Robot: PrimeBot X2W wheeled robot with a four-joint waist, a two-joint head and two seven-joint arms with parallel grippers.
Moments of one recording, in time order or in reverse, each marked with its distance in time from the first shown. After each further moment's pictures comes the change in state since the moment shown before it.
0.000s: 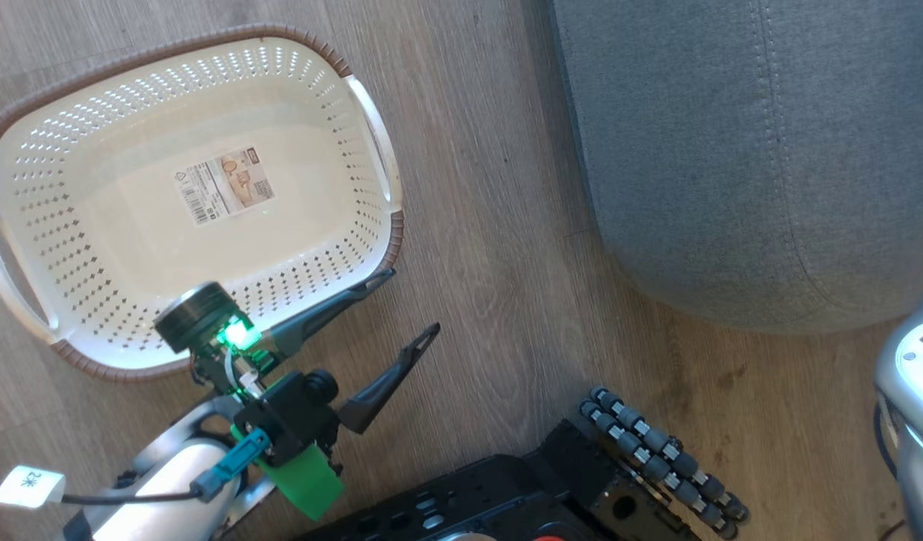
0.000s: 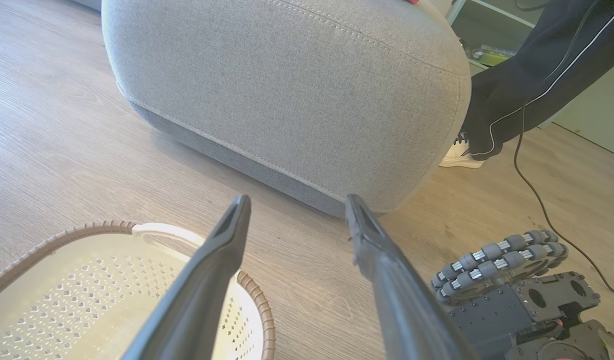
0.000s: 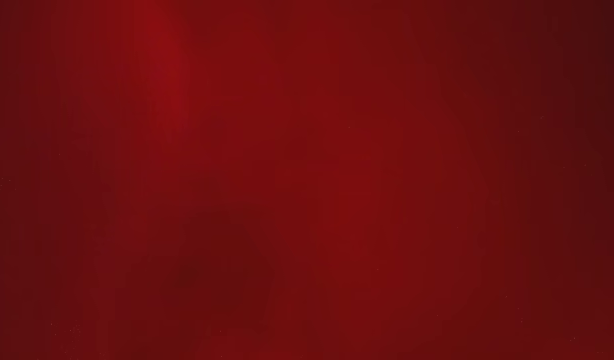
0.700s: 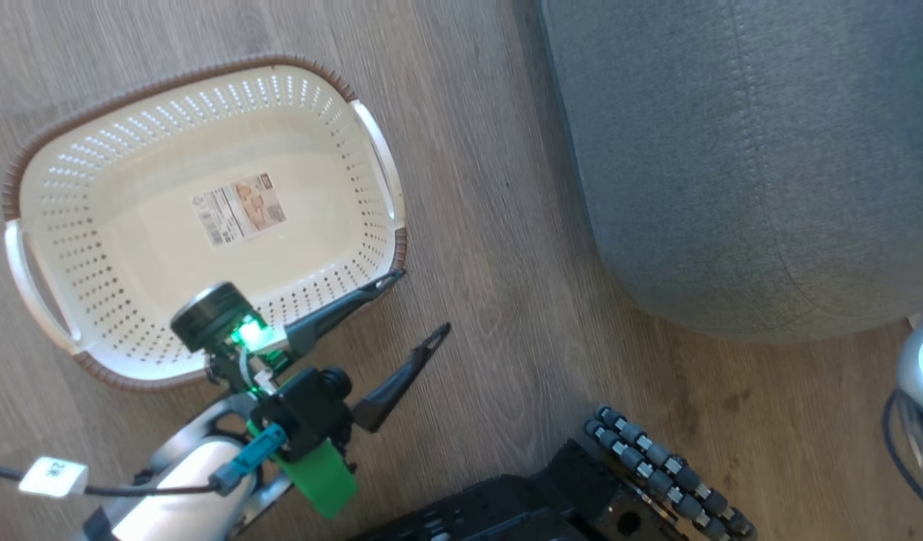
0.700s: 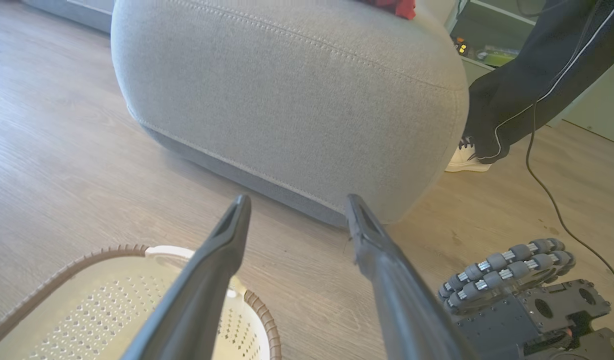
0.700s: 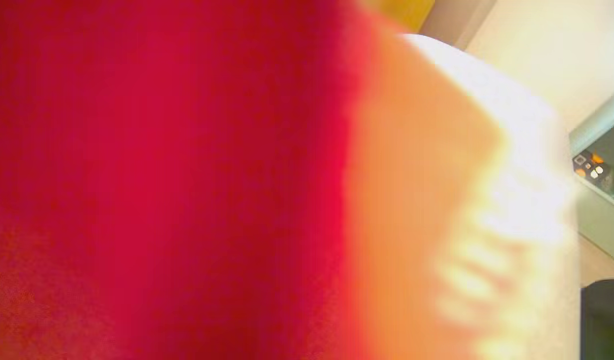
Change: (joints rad) left arm -0.012 -0.028 -0.007 0.031 0.000 0.000 0.000; right arm -0.007 -0.044 -0.068 0.182 -0.116 0.000 0.016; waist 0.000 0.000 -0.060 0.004
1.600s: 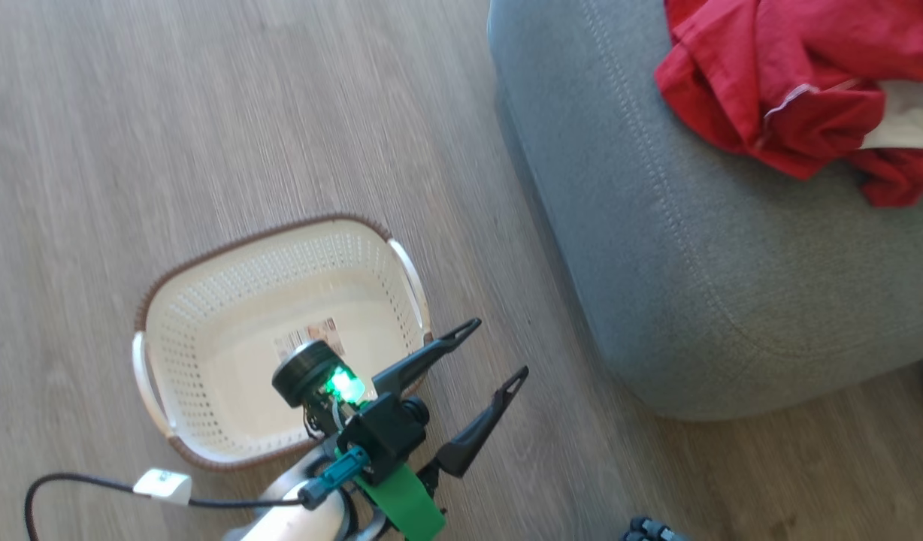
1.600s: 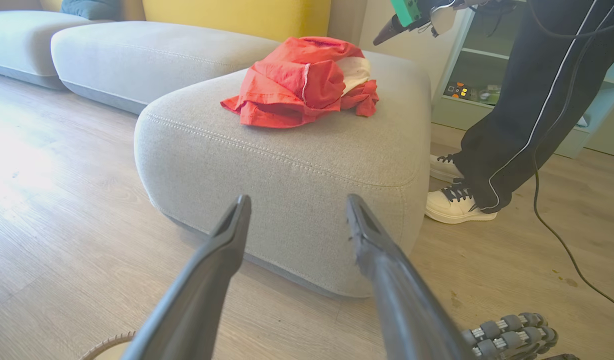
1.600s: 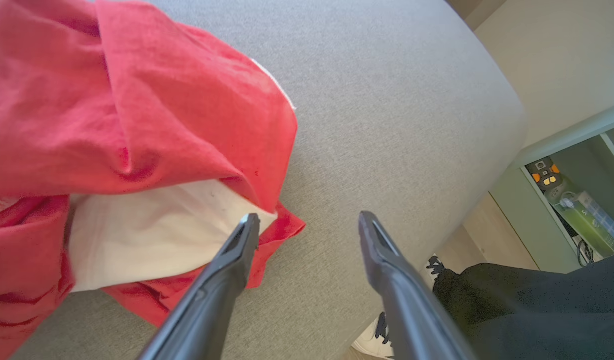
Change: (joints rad) left arm 0.089 -0.236 -0.018 0.119 -0.026 0.000 0.000; right arm 0.141 -0.239 0.456 0.156 0.003 0.000 0.479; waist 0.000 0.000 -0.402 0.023
